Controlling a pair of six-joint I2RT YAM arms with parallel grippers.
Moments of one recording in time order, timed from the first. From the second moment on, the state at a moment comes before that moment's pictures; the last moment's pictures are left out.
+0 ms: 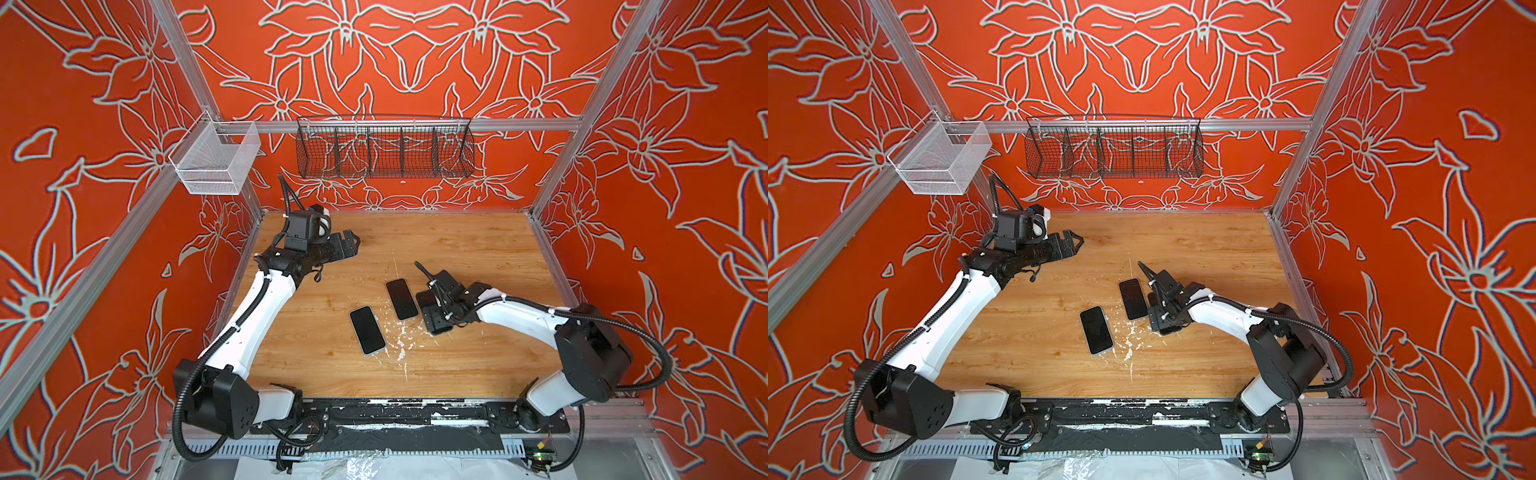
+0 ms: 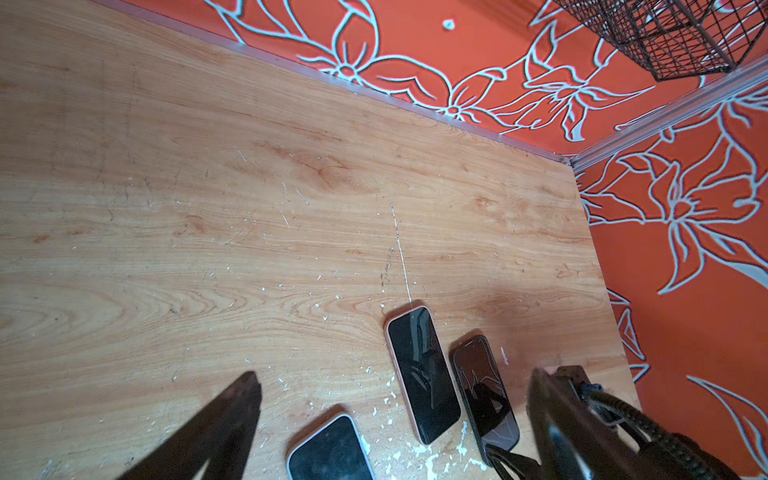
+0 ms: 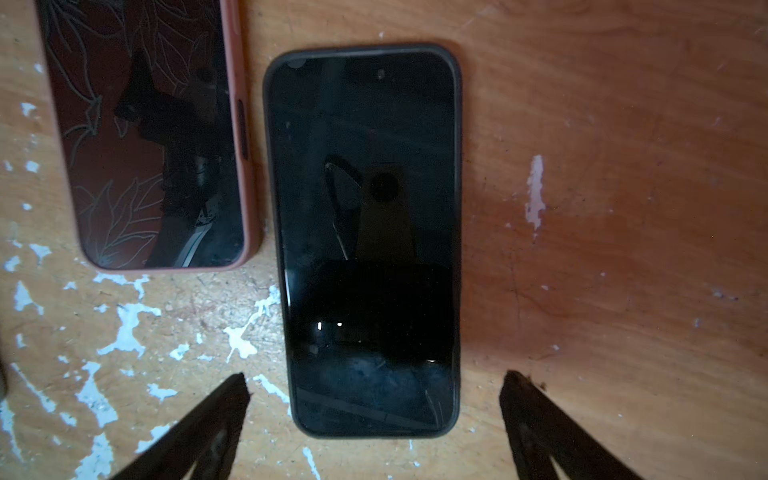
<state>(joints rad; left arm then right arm) -0.18 1.33 1.28 -0.60 0.20 -0.46 0.69 1.58 0.93 -0.61 0.12 0.44</state>
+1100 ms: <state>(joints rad) -0.17 1.33 1.28 -0.59 0.22 -0.47 0.70 1.69 0.97 -0.57 0.16 0.42</state>
